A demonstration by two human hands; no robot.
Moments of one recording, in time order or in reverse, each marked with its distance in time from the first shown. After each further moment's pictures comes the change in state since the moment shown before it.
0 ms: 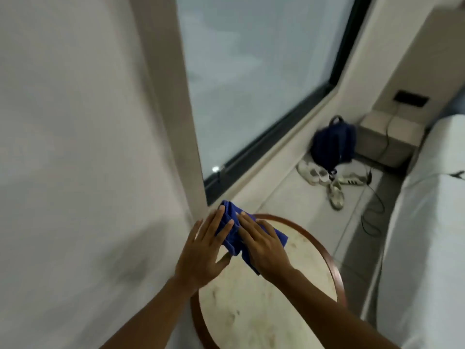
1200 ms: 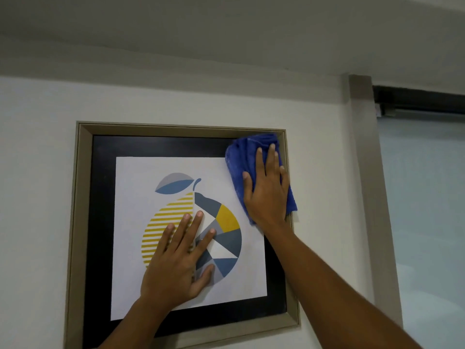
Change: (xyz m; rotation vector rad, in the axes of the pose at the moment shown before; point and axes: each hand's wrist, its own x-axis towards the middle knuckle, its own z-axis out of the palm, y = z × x) left_hand -0.097 -0.135 -0.643 1.157 0.711 -0.315; right_hand 0.425 -0.432 -0.482 0.319 1.057 -0.274
